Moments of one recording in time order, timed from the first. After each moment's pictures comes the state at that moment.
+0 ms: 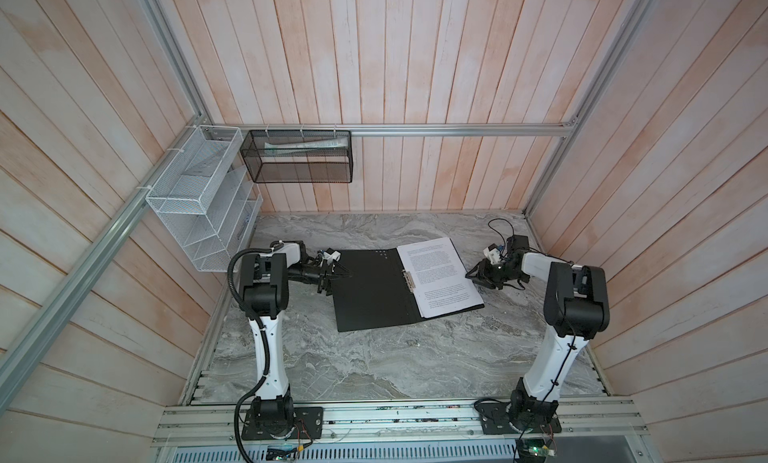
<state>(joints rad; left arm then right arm) 0.02 2.29 1.58 -1.28 1.33 0.39 -0.10 1.99 1.23 -0.52 -0.66 0.25</state>
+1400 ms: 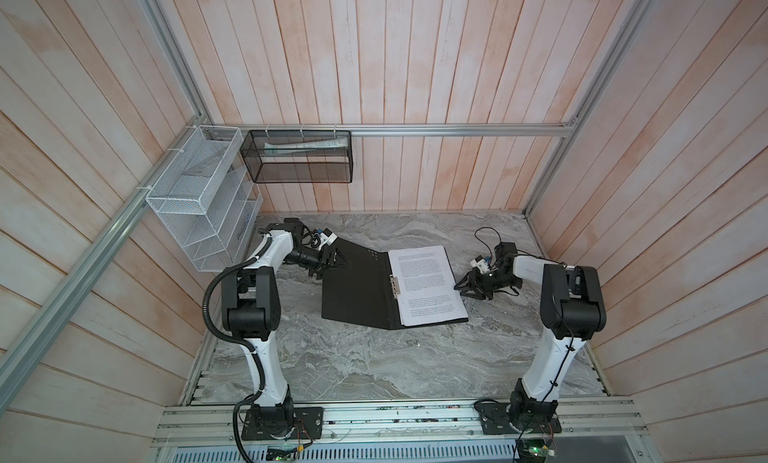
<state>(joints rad) 0.00 2.02 1.62 -1.15 1.02 0.14 -0.03 1.96 1.18 -0.64 -0.75 0.29</state>
